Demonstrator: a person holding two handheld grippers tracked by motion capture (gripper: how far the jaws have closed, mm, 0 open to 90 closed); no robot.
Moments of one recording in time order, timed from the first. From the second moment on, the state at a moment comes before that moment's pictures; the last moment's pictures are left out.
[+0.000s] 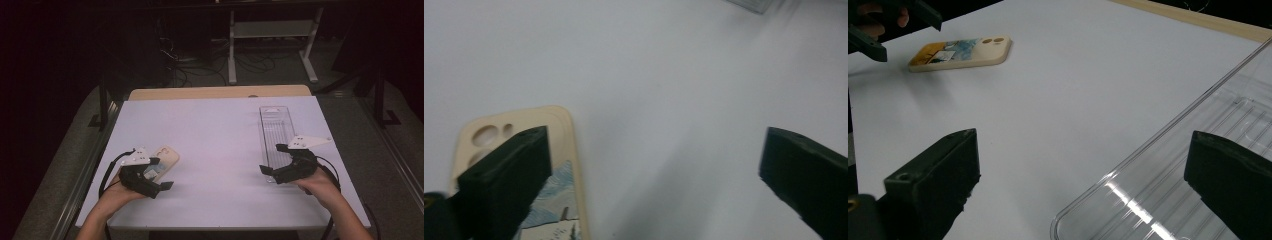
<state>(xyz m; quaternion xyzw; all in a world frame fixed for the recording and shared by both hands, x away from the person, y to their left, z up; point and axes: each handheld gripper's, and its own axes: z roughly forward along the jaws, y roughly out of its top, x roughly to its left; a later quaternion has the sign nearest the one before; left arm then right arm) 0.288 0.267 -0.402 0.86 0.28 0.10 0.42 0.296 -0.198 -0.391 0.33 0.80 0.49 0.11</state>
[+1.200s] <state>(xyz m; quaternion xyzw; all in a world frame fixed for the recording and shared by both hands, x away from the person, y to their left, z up) 0.322 0.271 -0.370 0.84 0.33 0.12 0.42 0.296 -0.198 -0.391 0.33 0.80 0.49 0.11</state>
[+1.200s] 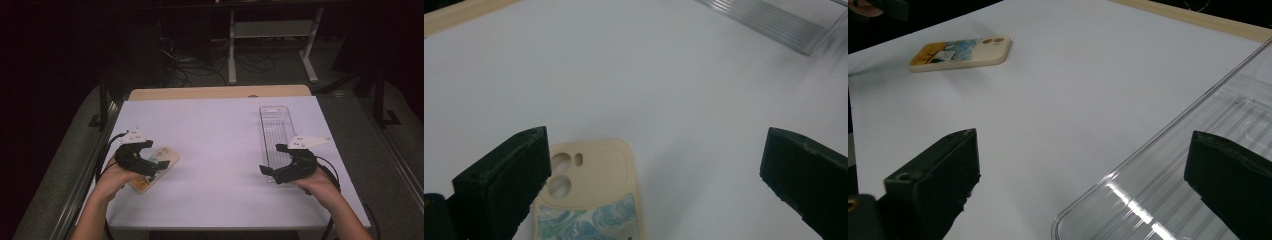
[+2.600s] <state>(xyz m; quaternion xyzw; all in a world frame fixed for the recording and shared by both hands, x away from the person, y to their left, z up) 0.343 0.297 -0.381 0.83 0.39 0.16 0.38 0.297 -0.197 -0.392 0.33 0.80 0.49 0.11</state>
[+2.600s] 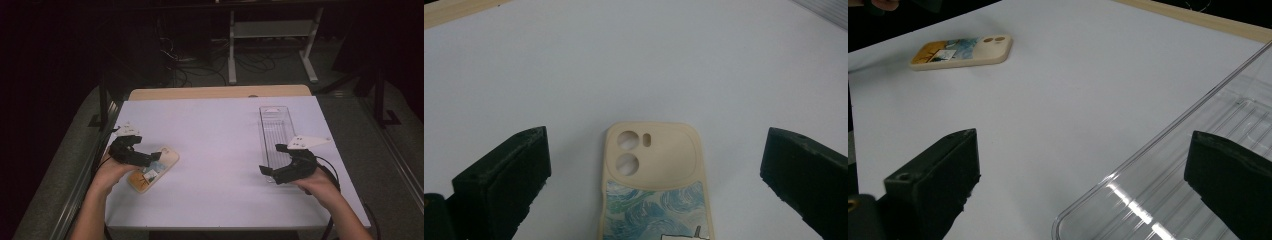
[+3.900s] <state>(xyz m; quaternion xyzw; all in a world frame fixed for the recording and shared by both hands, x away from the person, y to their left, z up) 0.325 0.298 -0.420 0.84 0.40 0.14 0.33 0.296 -0.198 -0.392 0.33 0.80 0.48 0.11</state>
